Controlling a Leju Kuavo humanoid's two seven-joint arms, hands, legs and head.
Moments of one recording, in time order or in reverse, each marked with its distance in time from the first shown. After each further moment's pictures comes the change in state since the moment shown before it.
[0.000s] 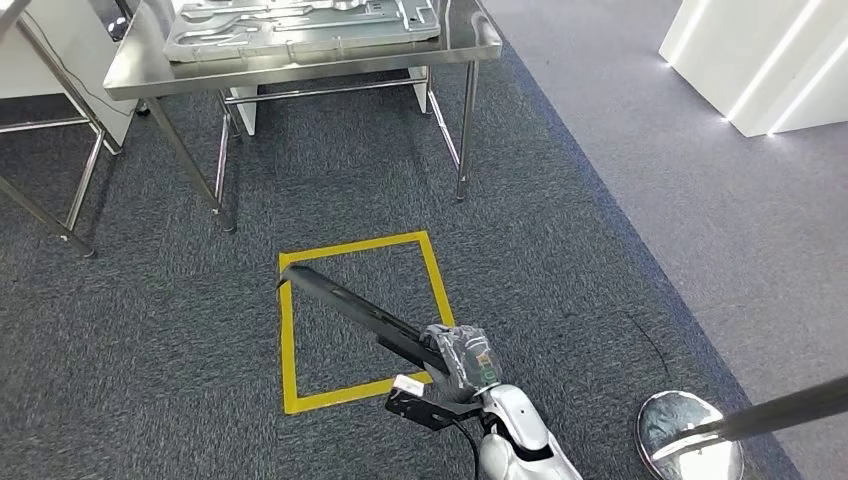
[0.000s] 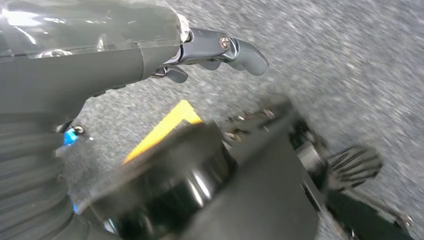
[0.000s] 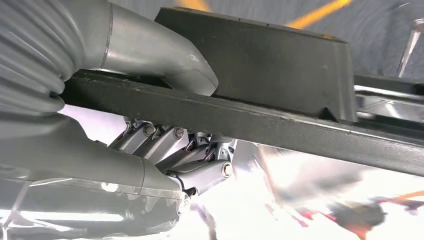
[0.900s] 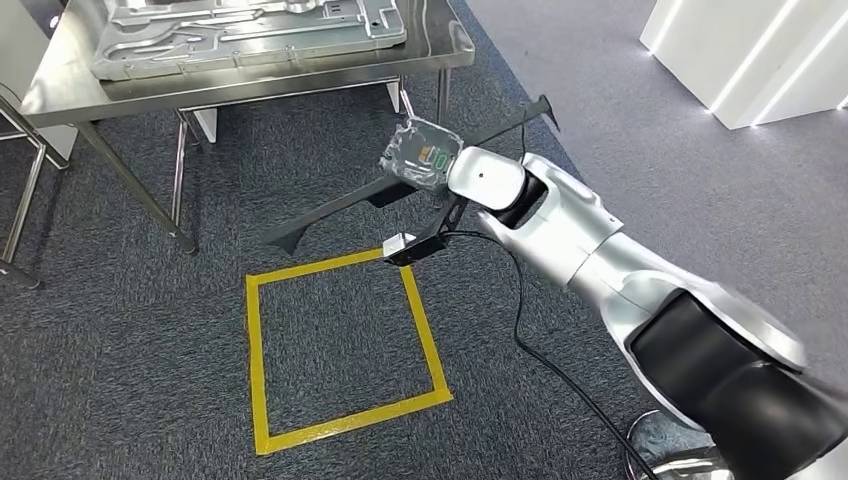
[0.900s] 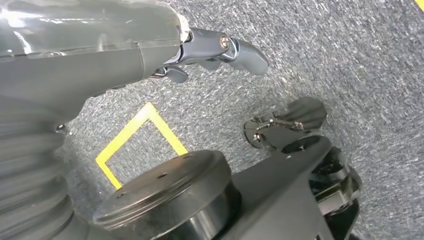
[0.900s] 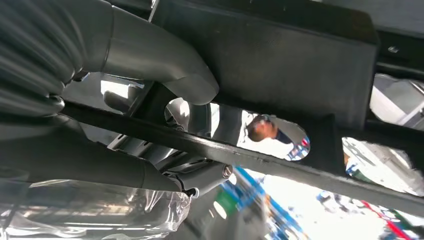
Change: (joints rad) left arm -0.027 0.010 0.034 0.000 0.050 -0.029 0.010; right arm -1.022 -0.188 0.699 0.267 0.156 0.307 -0.077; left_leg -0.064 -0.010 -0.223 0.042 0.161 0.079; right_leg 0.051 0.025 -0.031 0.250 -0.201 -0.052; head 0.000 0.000
